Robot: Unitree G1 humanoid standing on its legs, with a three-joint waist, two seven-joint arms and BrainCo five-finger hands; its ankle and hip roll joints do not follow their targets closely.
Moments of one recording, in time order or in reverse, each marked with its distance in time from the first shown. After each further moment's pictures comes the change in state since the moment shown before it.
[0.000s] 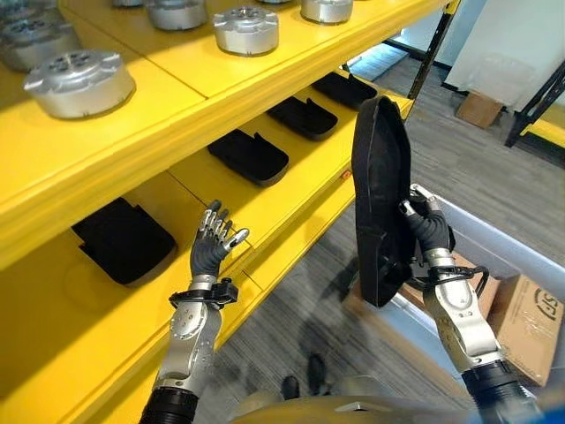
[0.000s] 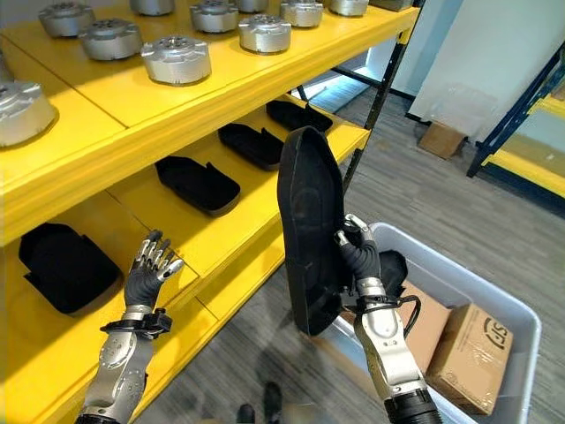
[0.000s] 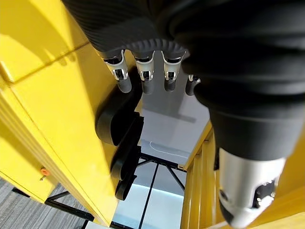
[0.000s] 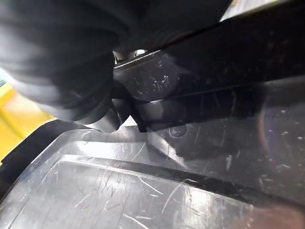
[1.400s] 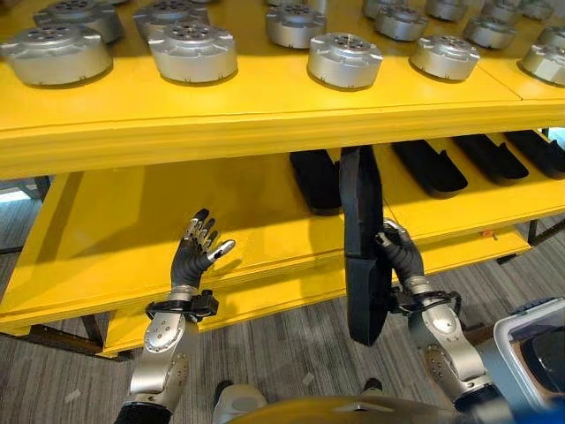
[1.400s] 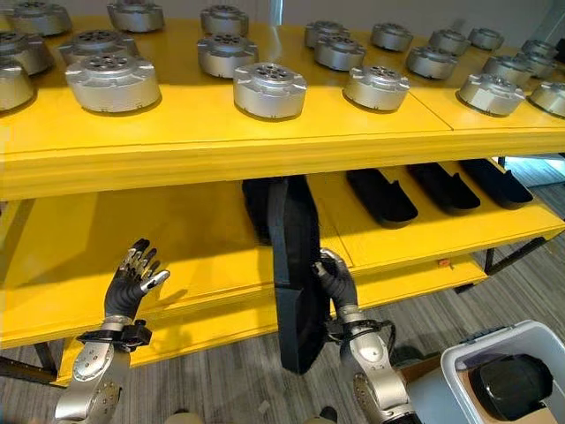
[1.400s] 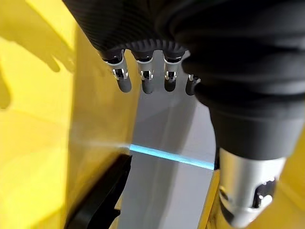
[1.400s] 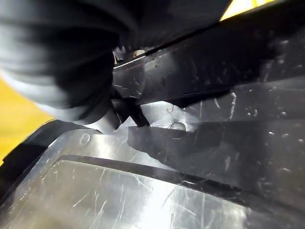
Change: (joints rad) left arm 0.064 0.112 0.029 -0.004 -0.017 0.029 -0.028; right arm 0.087 0.031 0.174 0.030 0.153 0.046 0.119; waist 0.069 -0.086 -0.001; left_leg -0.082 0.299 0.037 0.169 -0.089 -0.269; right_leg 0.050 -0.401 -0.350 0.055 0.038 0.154
